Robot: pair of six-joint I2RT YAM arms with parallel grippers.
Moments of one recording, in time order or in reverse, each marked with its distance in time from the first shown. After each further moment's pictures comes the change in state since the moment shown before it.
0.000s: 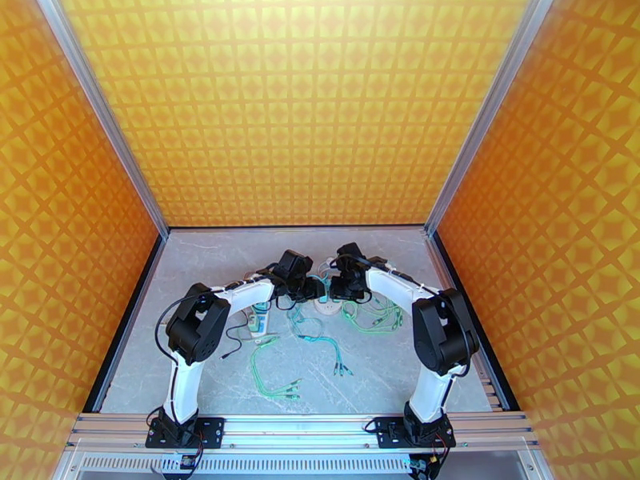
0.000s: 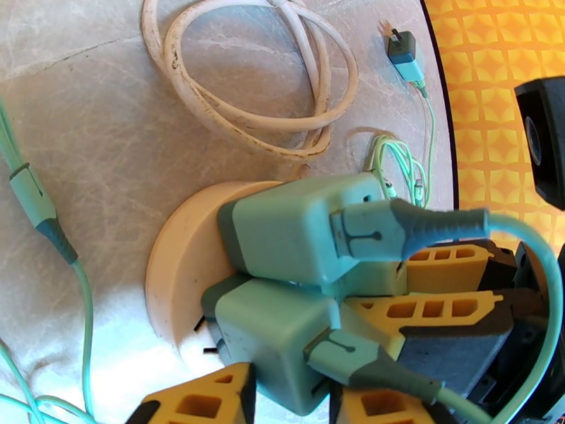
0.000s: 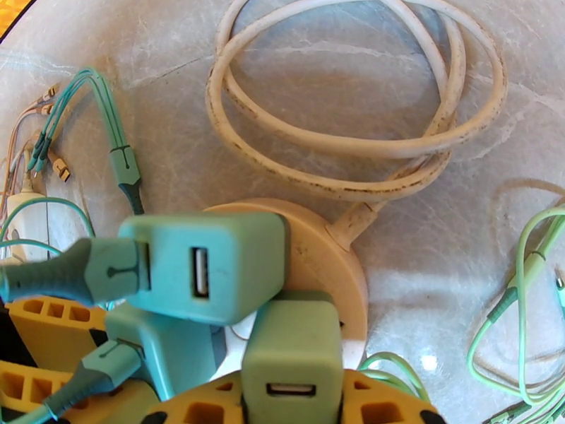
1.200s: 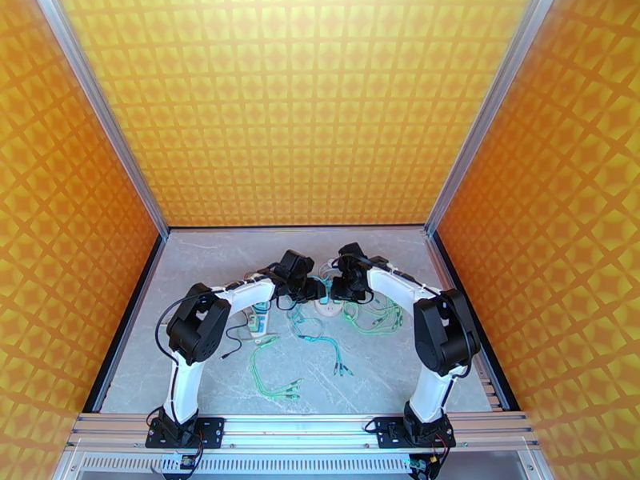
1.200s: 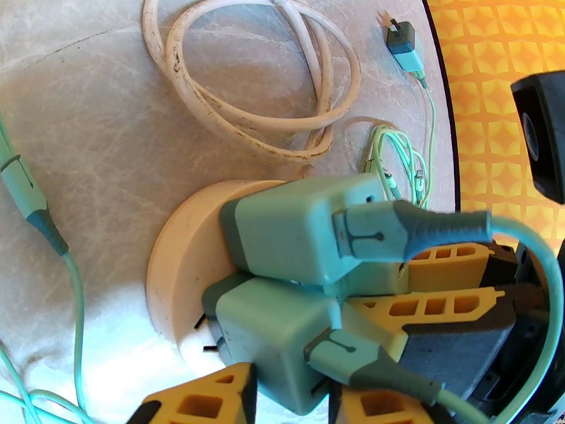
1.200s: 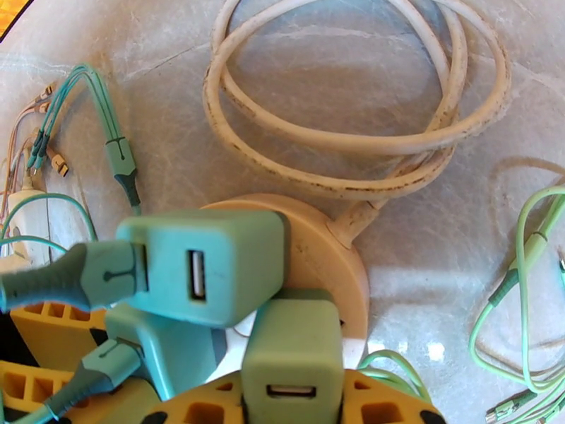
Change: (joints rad) left arm -0.006 0.005 0.018 -0.032 0.007 0.015; right arm -0.013 -0.007 -0.002 -0.027 -0.026 0.018
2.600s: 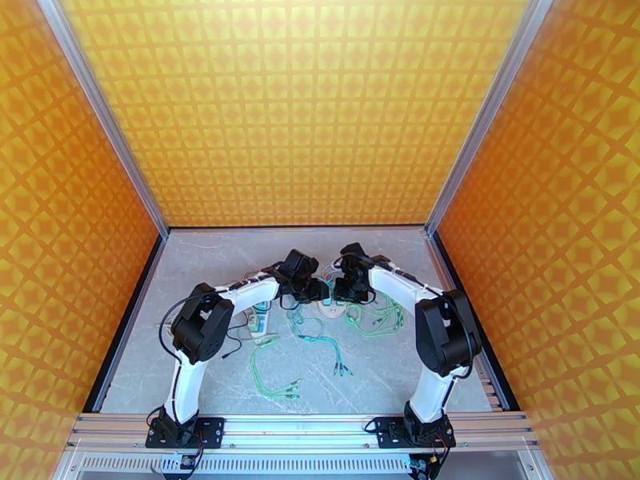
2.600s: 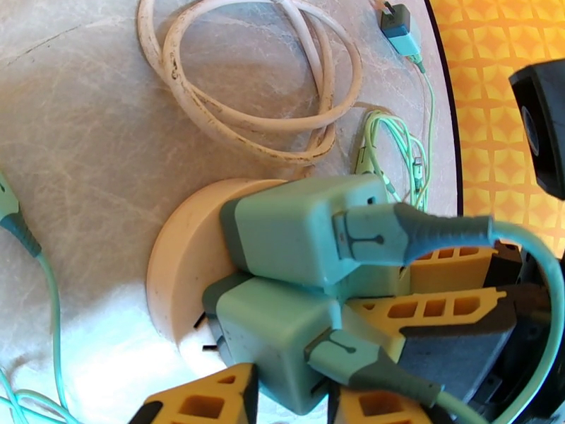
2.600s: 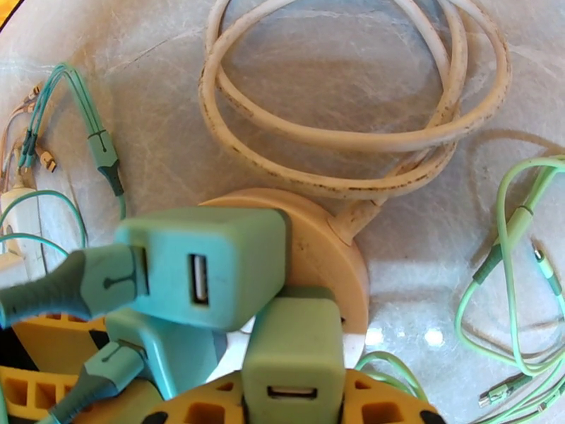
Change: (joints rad) left arm -0.022 0.032 0.065 -0.068 0.006 0.023; right arm 0.016 -0.003 0.020 -0.073 0.045 0.008
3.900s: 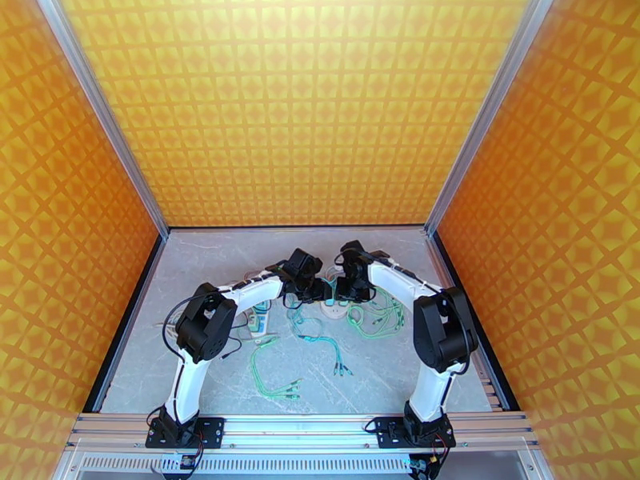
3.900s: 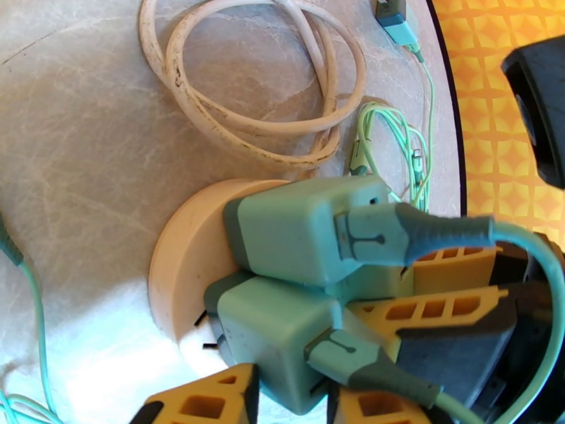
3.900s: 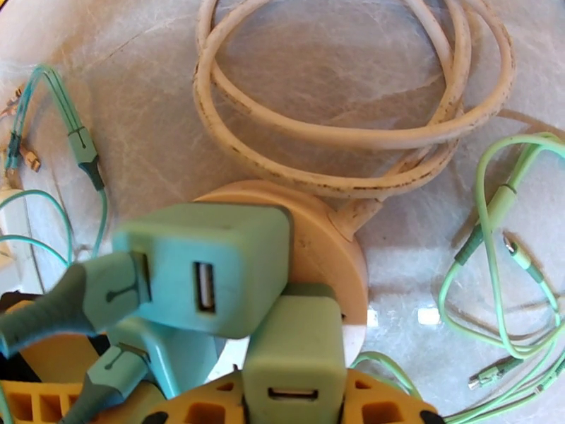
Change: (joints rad) left arm -0.015 0.029 0.056 -0.057 -0.002 0.026; right arm 0.005 0.029 0.074 -0.111 0.035 0.001
